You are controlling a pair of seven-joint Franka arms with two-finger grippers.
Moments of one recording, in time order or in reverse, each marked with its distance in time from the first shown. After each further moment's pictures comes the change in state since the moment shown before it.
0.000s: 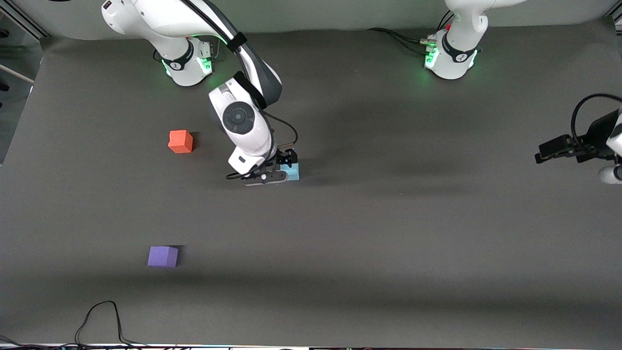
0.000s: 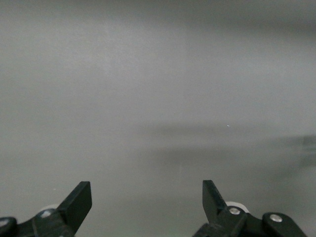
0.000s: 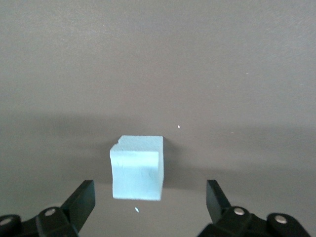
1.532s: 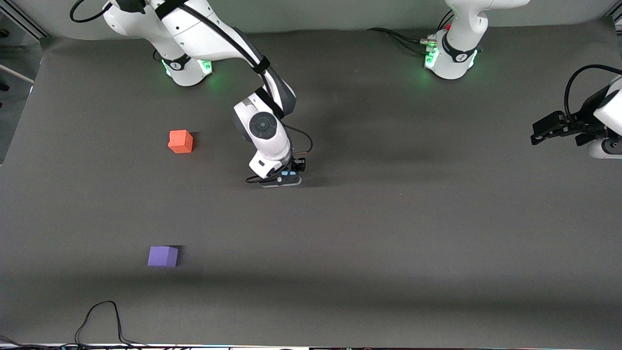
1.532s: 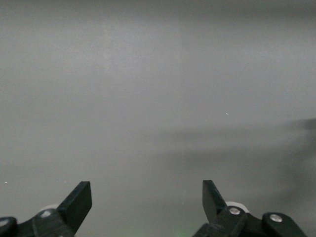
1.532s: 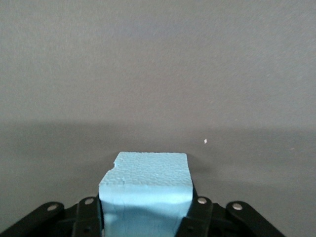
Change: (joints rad) left arm -0.156 -0.067 0.105 -0.026 0.035 -0.035 0.000; right arm 0.063 0.147 -0.014 -0.039 0.001 0.220 0.055
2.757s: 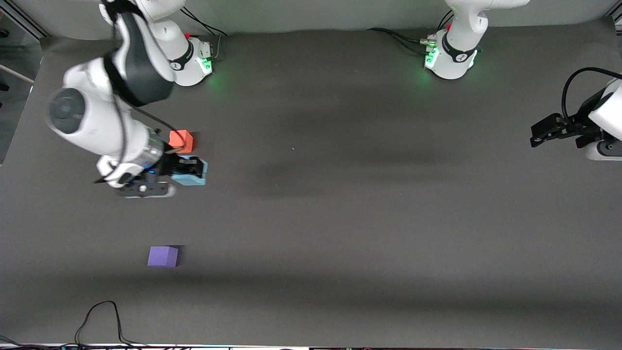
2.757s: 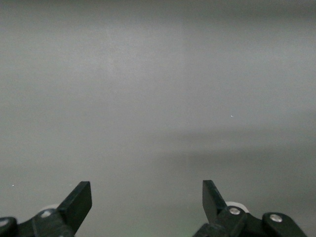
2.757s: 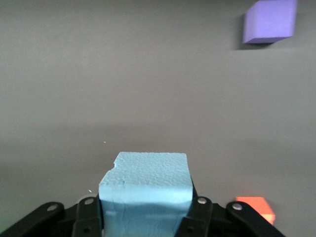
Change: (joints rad) left arm 0.009 0.002 -0.020 -0.008 0.026 0.023 0.000; right arm -0.397 -0.433 -0.073 0.158 0.000 -0.633 -0.354
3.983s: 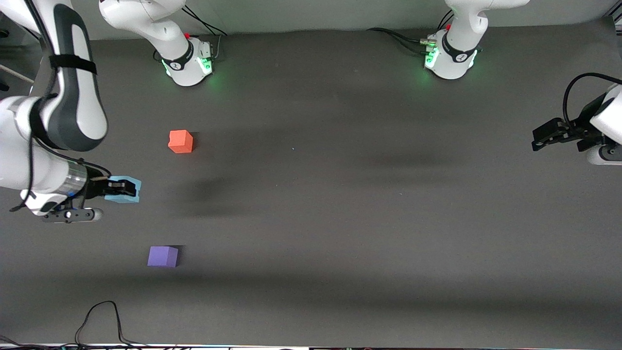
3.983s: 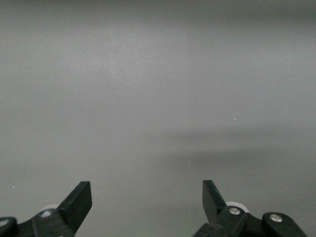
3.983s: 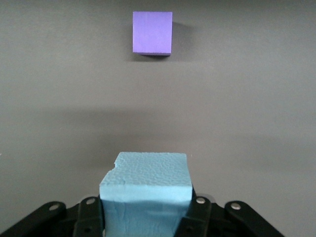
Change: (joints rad) left arm 0.009 0.011 -0.001 -0.003 0.002 0.015 0.000; right arm 0.001 0.133 -0.294 -0.032 0.000 0.075 -0.340
